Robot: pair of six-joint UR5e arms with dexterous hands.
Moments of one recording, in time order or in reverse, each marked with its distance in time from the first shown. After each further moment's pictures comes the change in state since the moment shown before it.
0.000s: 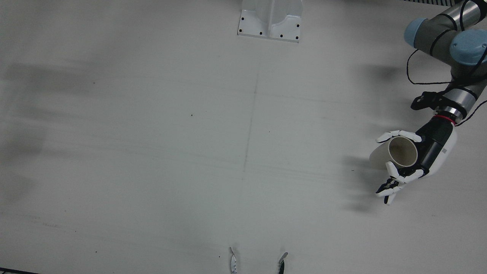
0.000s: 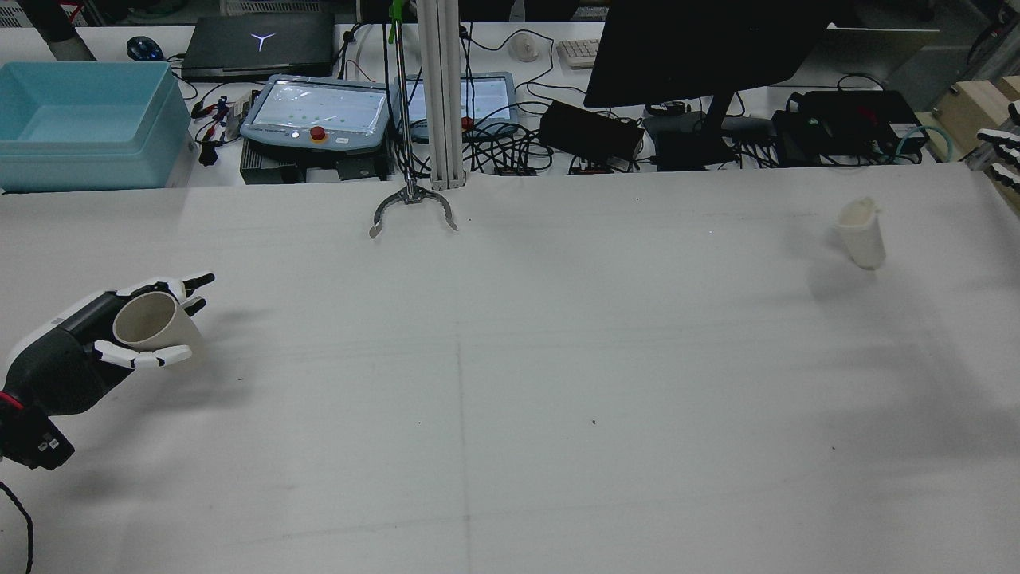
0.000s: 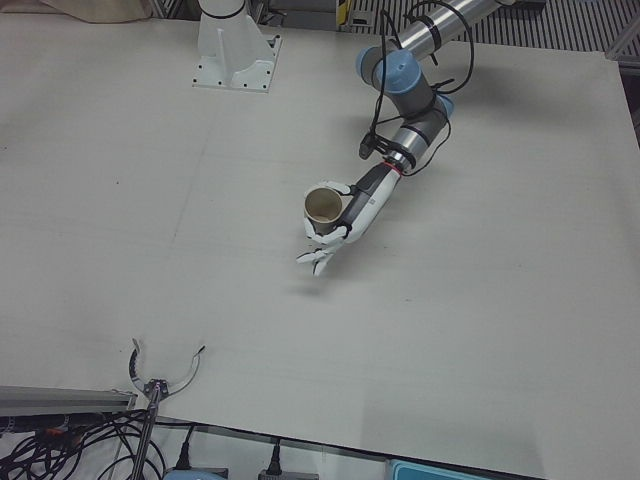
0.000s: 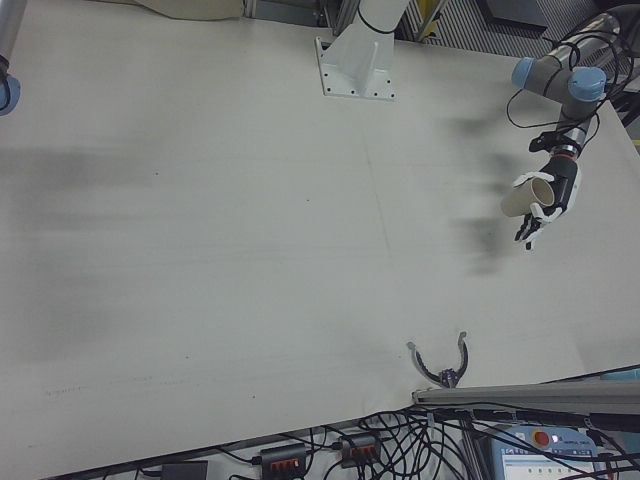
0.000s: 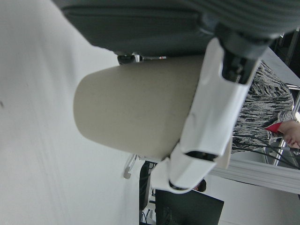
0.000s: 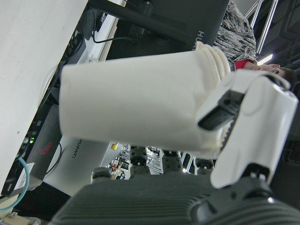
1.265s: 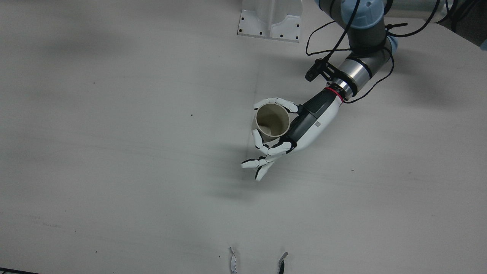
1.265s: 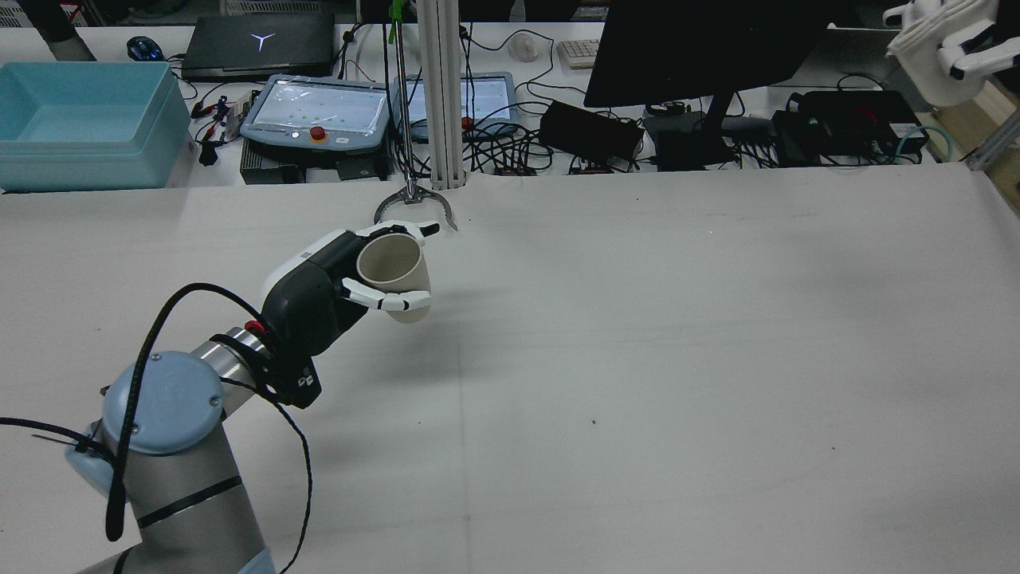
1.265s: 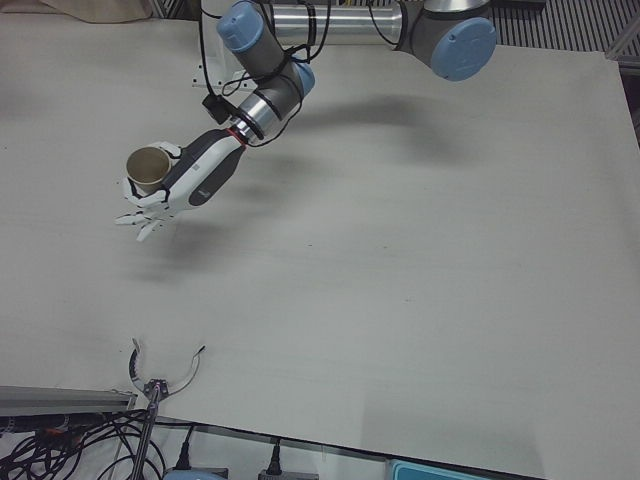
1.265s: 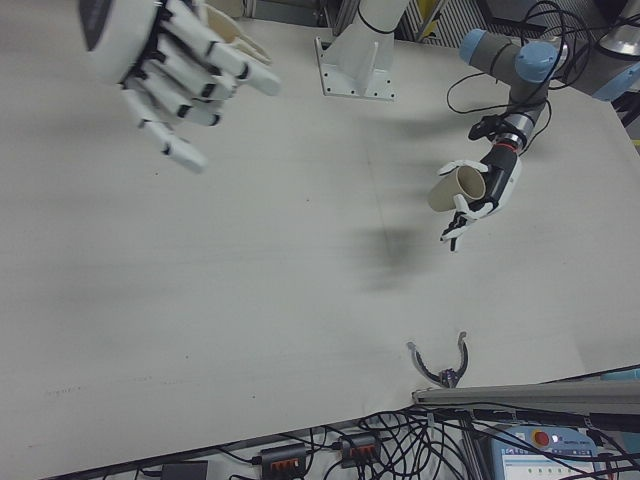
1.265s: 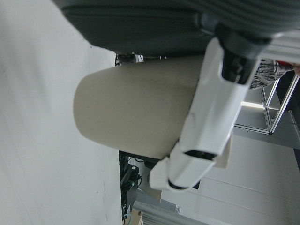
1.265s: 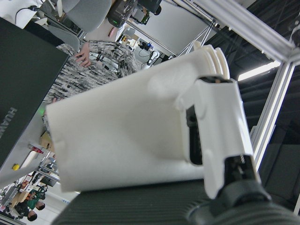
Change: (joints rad) left arm 0.123 -0.605 0.027 0.480 -0.020 0.021; right arm -0.206 -0.003 1.236 -1.030 0.259 -0.236
